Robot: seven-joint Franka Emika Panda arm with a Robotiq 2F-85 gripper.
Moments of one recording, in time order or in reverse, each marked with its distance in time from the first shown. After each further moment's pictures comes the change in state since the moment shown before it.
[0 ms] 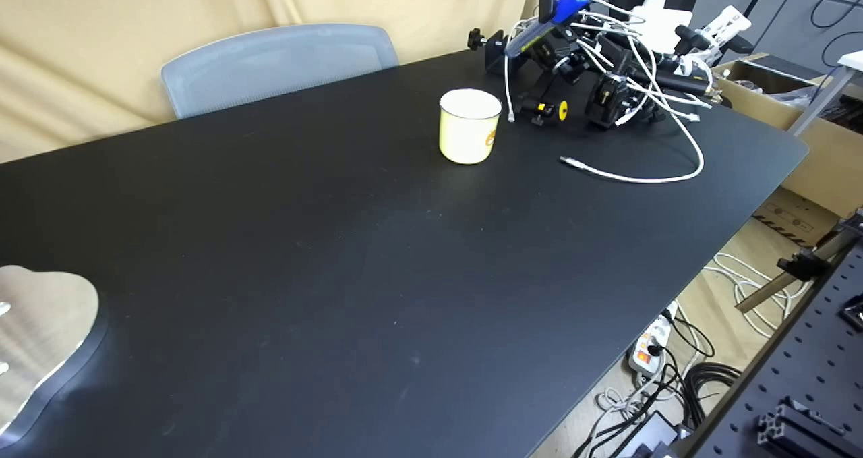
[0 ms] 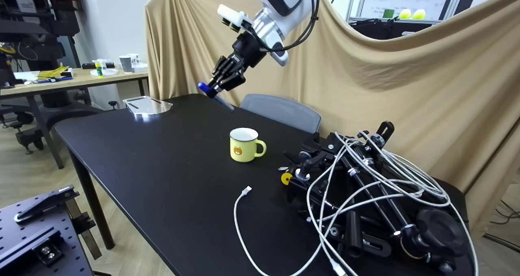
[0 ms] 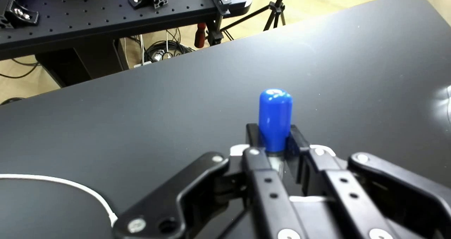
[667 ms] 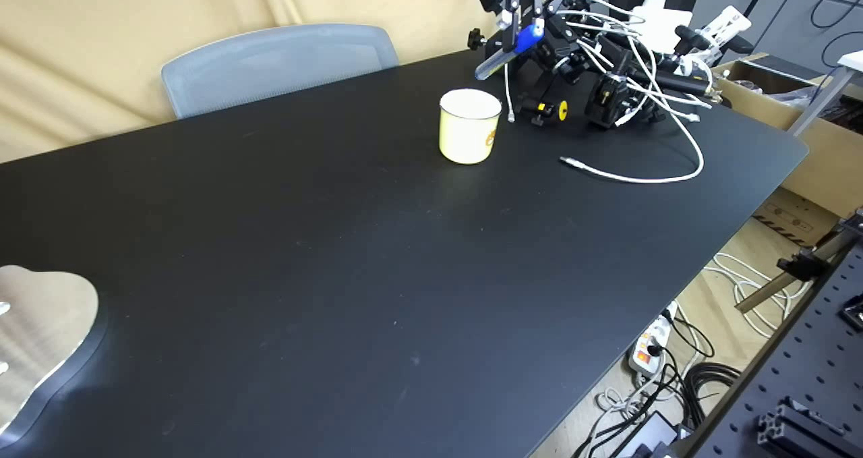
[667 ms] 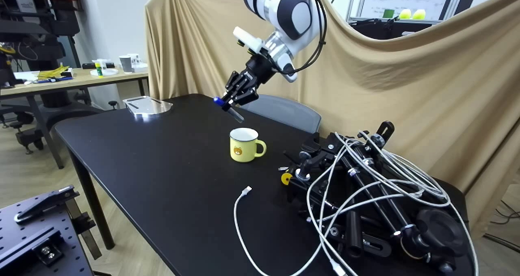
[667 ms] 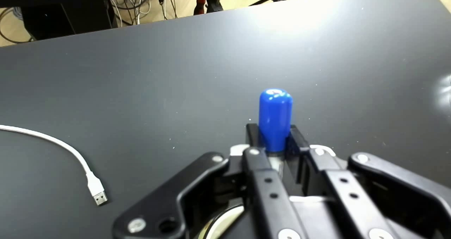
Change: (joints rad) arm -0.006 0.208 0.001 0.212 0.000 -0.024 -0.061
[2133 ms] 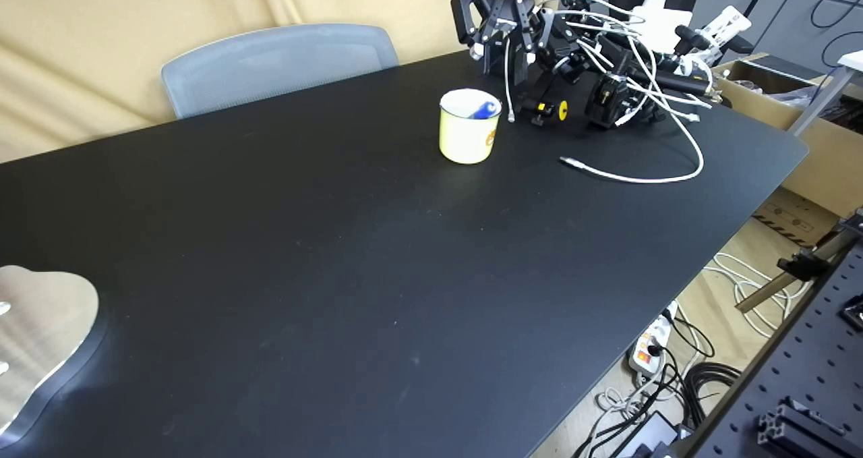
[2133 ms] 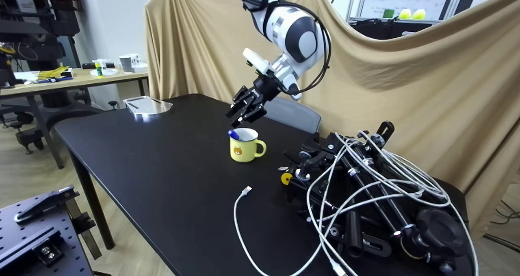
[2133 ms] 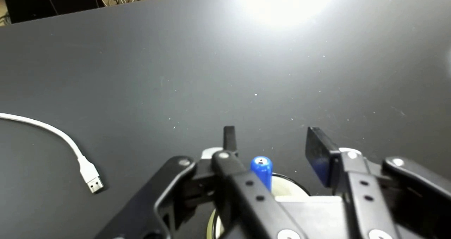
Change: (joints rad) arm -0.012 0.161 -0.006 0.139 0.017 -0.006 0.047
